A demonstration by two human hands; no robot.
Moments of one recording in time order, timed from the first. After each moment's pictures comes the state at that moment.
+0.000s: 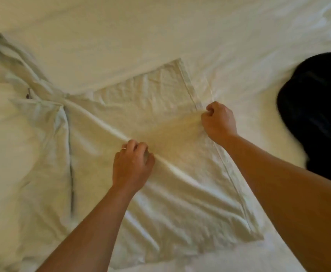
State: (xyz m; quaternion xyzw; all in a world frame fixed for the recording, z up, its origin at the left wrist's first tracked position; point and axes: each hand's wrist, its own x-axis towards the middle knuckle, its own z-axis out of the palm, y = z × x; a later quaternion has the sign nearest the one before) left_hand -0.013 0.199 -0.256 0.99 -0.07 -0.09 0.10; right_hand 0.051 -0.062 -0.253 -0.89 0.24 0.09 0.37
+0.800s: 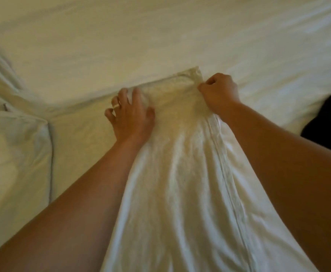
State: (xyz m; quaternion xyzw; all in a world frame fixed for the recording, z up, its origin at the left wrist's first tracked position) left_hand 0.196 0.136 -0.283 0.99 0.07 -0.05 0.11; right_hand 0.224 -0.081 -0.262 -0.86 0.26 0.10 0.42
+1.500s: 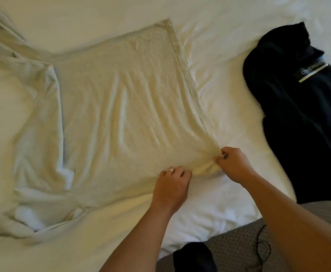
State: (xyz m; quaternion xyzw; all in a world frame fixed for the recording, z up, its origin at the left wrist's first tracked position) left_hand -0.213 0.091 -0.256 0.93 -0.27 -0.19 0.15; right_hand -0.180 -0.127 -0.230 -0.84 0.30 0.31 0.33
